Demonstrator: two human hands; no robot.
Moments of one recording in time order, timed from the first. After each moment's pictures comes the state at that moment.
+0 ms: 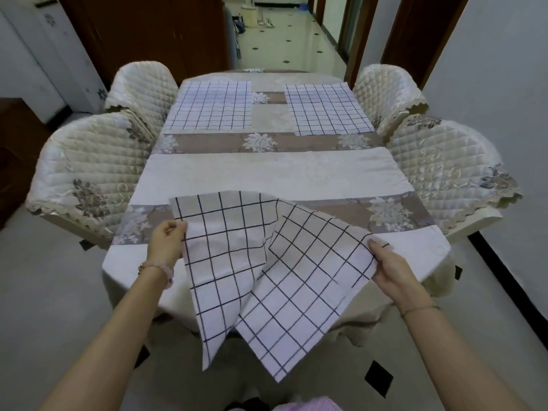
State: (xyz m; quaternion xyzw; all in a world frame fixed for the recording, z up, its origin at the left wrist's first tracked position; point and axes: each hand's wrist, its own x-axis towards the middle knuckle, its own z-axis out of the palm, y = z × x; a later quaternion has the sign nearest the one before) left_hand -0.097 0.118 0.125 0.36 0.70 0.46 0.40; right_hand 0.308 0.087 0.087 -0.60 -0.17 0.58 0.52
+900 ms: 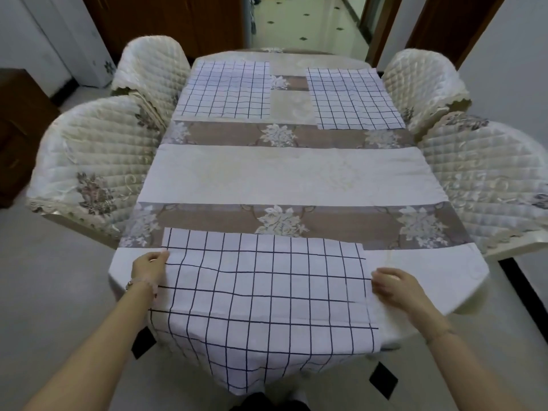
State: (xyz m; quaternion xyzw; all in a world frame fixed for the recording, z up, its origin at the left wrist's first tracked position) left_hand -0.177 0.141 0.050 0.25 0.83 0.33 0.37; right_hand 0.293 0.104 0.070 -0.74 -0.31 0.51 0.32
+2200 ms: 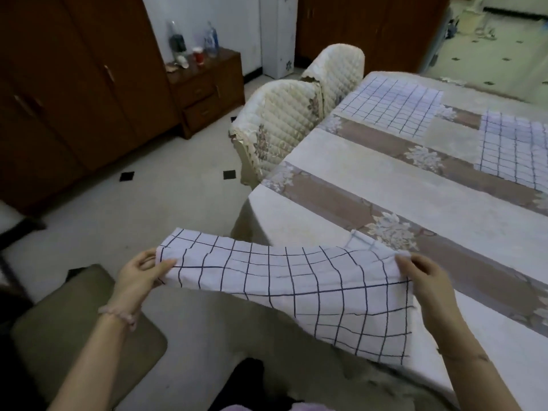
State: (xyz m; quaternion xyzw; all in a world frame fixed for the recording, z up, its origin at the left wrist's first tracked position) left_hand -0.224 -0.163 0.111 0.10 0.74 0.60 0.28; right_hand 0.144 0.089 0.128 -0.55 -0.59 0.51 0.31
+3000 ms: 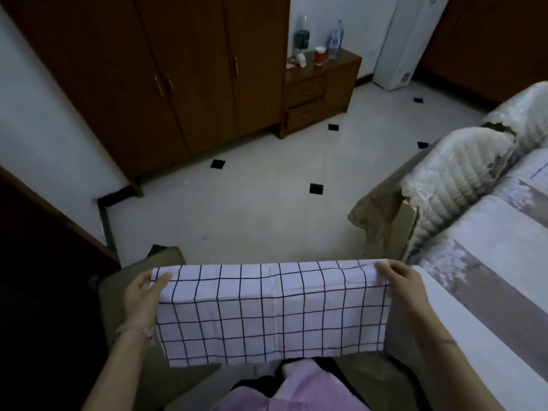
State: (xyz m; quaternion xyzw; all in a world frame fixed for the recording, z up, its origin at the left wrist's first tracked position) left_hand -0.484 -0.261 0.076 -0.12 0.77 0.62 0.12; right_hand -0.265 0.093 0.091 -0.45 -0.69 0.54 0.15
